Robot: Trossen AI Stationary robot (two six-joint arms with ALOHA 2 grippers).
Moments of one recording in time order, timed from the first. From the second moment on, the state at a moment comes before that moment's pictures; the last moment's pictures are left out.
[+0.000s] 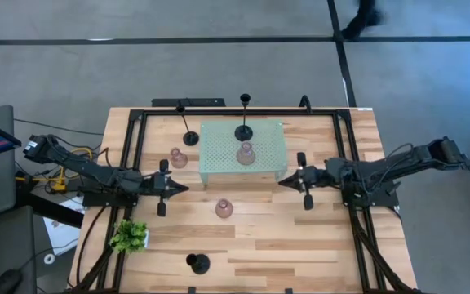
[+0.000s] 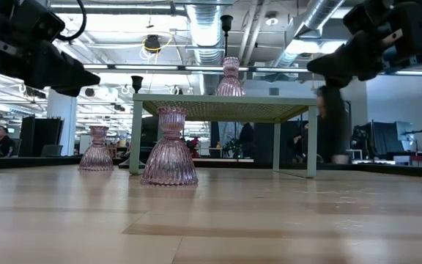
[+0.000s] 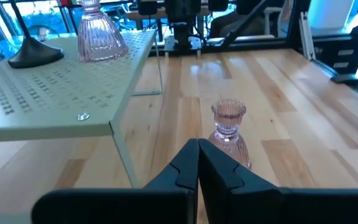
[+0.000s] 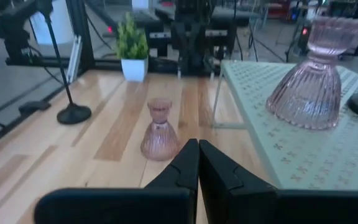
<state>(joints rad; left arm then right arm) -0.37 0.42 0.05 0.32 -0.38 0.03 0.10 0.90 0.19 0.54 0.04 -0.03</state>
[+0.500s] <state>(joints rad) -0.37 0.42 0.05 0.32 -0.38 -0.07 0.10 0.90 0.18 0.54 0.05 0.11</state>
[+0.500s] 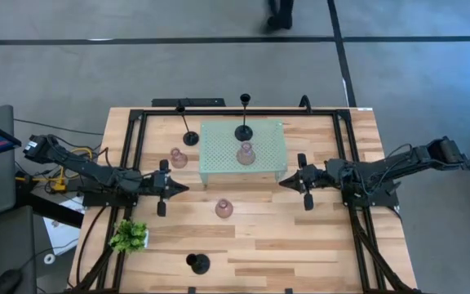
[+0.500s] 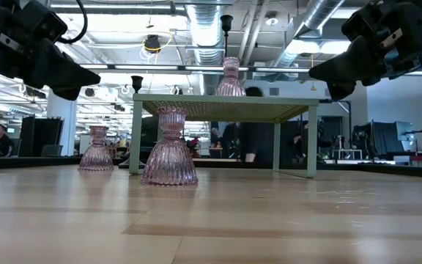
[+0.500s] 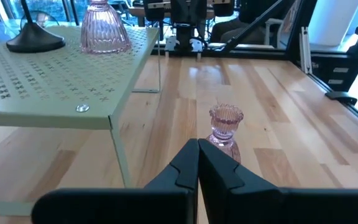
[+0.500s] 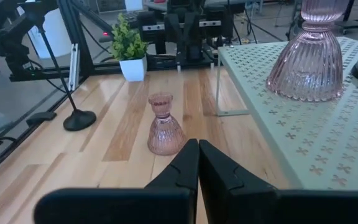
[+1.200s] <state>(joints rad) -0.37 0.42 0.05 0.33 -0.44 0.11 0.10 0.90 0.18 0.53 0.05 0.11</state>
